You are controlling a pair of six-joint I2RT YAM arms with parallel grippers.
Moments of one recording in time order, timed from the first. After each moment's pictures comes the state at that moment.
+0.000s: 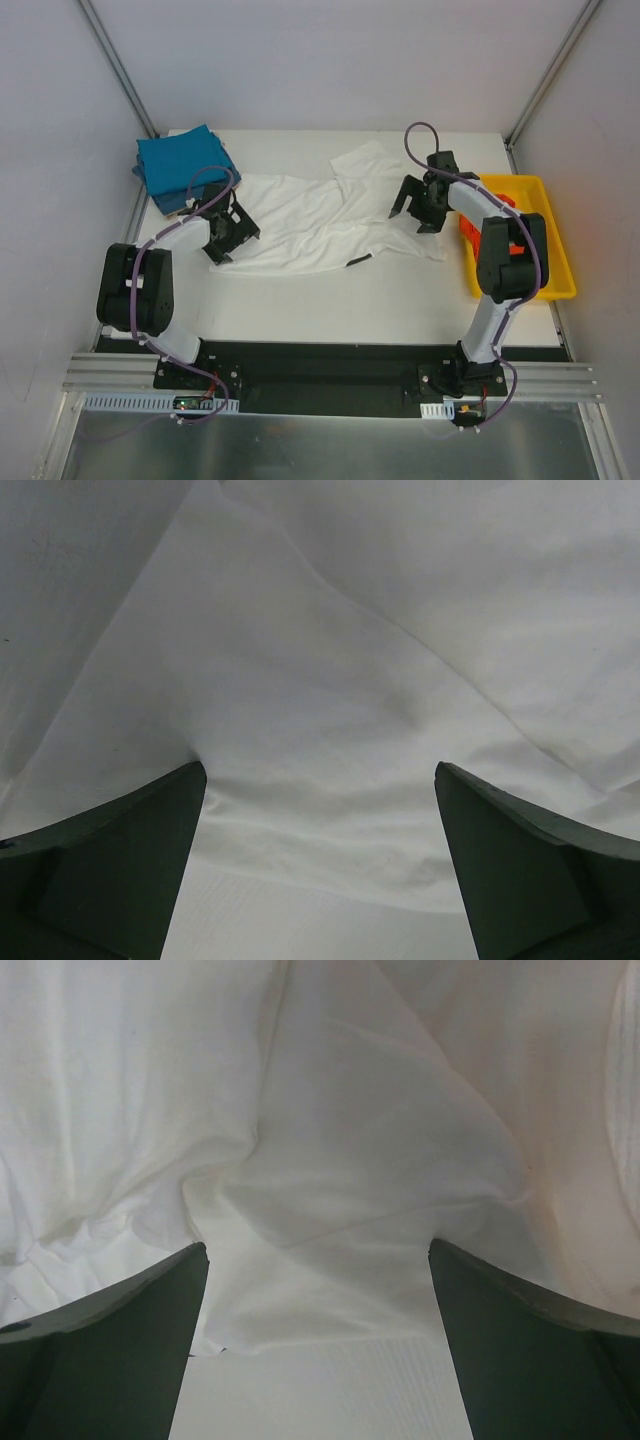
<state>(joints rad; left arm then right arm) -0.14 1.57 0.90 -0.43 0.01 -0.83 0.16 1.88 1.36 -0.61 -0.16 0.53</state>
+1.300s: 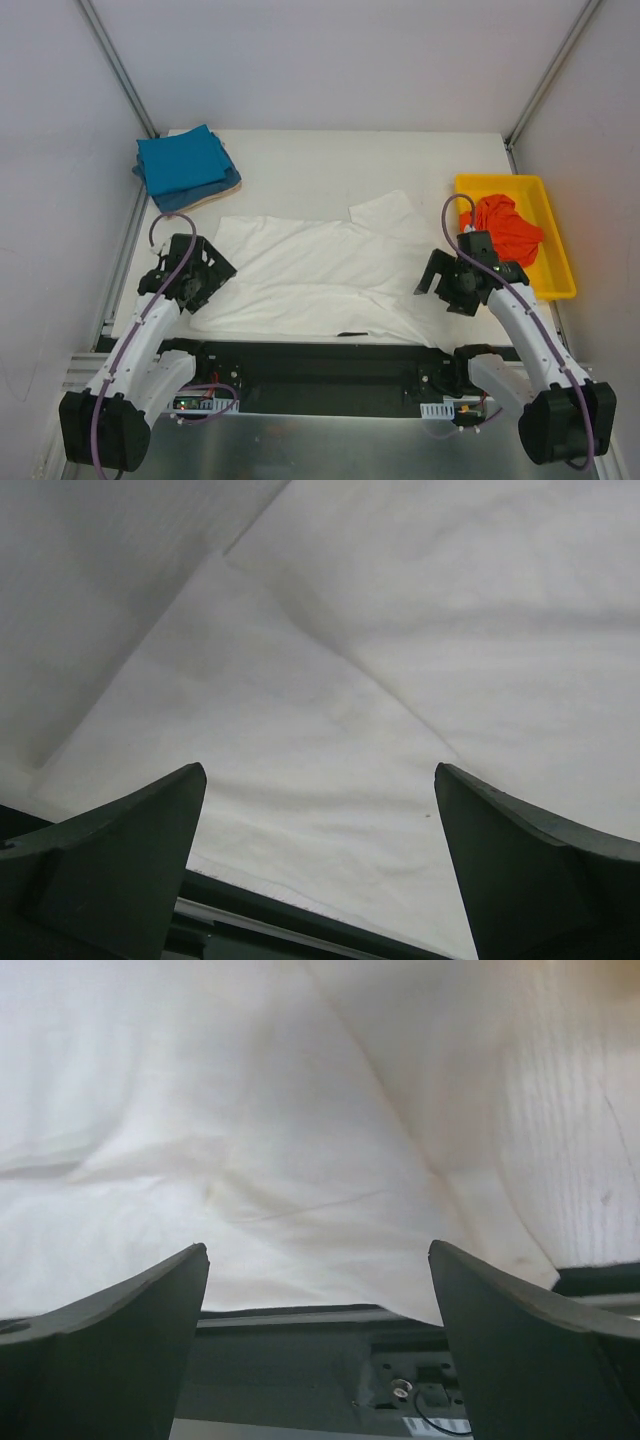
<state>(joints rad) -0.12 0.83 0.53 -0.78 -0.09 -0.89 0.15 0.96 0.63 -0.93 -0.07 0.58</state>
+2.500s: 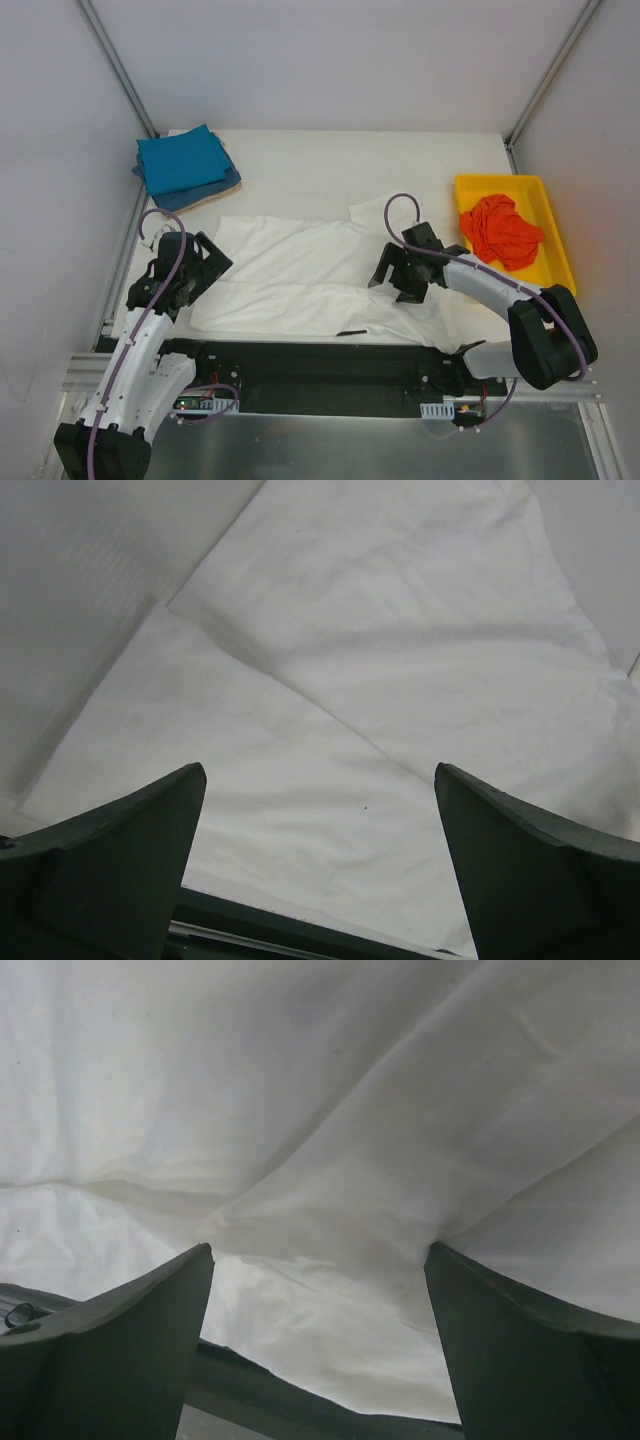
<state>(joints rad) -0.12 0.70 0.62 -0.79 -0.09 -0.85 0.47 1.35 0.66 -0.47 -0.19 0.83</state>
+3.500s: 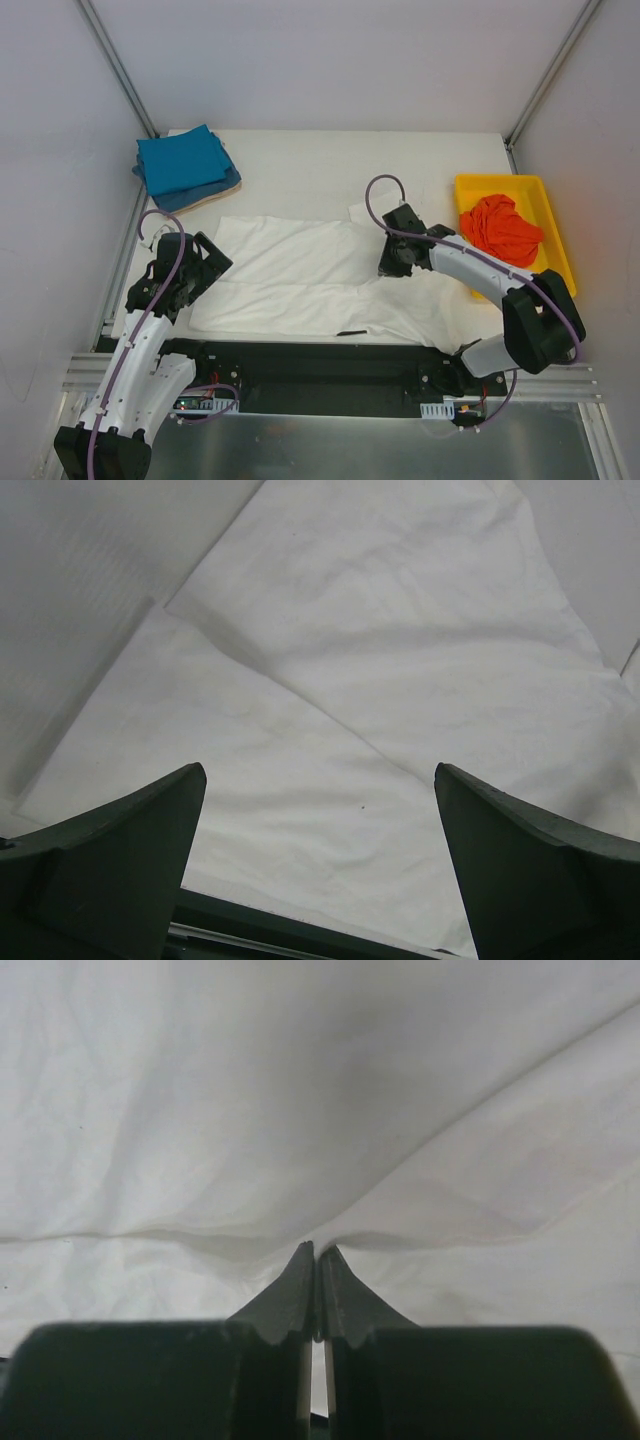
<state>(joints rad) -0.12 0.69 0.62 -0.79 -0.09 -0.85 0.57 1.43 0.86 -0.58 0.04 0.80</state>
